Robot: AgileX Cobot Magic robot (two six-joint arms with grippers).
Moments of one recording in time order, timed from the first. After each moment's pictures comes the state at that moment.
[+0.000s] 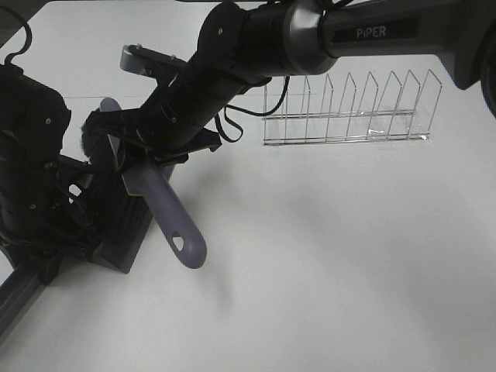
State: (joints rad) left arm -0.38 2.03 -1.09 0.17 0.96 -0.20; right arm 0.67 2.29 -1.75 0.64 0.63 -0.12
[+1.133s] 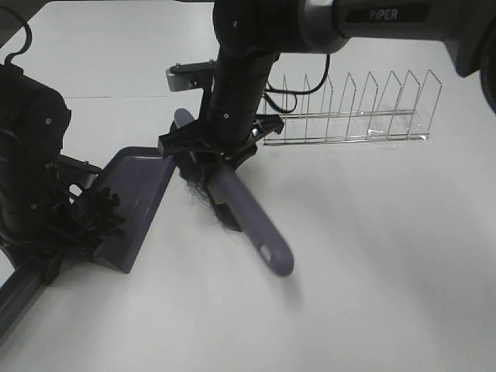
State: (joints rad) left arm -0.38 2.03 -1.09 0.17 0.96 -0.20; right arm 0.62 2.33 -1.84 0.16 0.95 0.12
